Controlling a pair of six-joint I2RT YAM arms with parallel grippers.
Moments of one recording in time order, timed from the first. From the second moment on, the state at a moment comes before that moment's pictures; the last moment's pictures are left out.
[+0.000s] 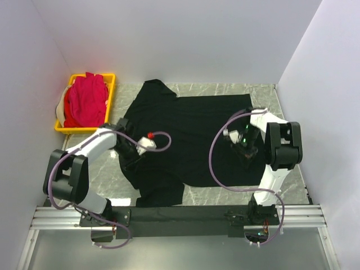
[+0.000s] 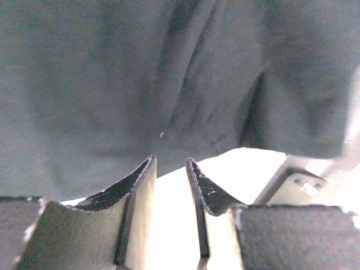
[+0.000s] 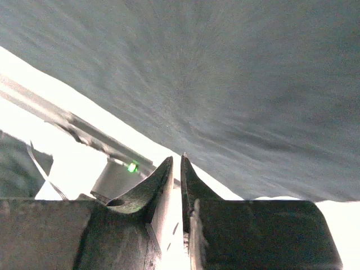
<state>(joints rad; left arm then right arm) -0.28 1.50 0.91 -0.95 0.40 0.81 0.01 1.90 1.21 -1.29 -0.18 -0.63</state>
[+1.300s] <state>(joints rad) -0.18 1.61 1.28 -0.96 0.52 0.59 -0.02 1.85 1.42 -1.16 -0.24 -0.55</state>
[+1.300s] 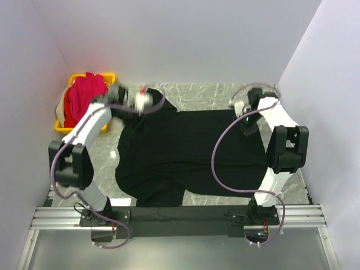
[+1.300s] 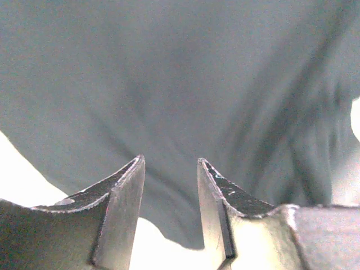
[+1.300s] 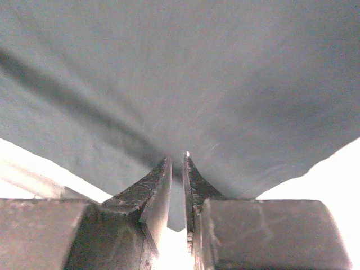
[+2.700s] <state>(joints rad) -0.22 2.45 1.97 -0.28 0.47 -0.50 -0.04 2.06 1.71 -1.04 -0.30 -0.35</state>
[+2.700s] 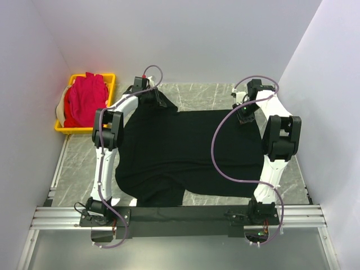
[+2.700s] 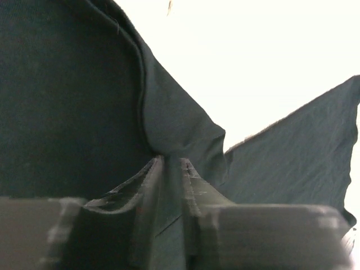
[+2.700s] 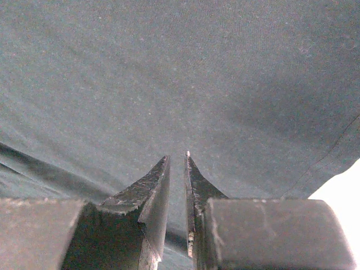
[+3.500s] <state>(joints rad) -0.28 2.59 2.22 -0.09 0.57 -0.39 -0.06 2.07 1.78 -1.00 -0.25 -0.35</state>
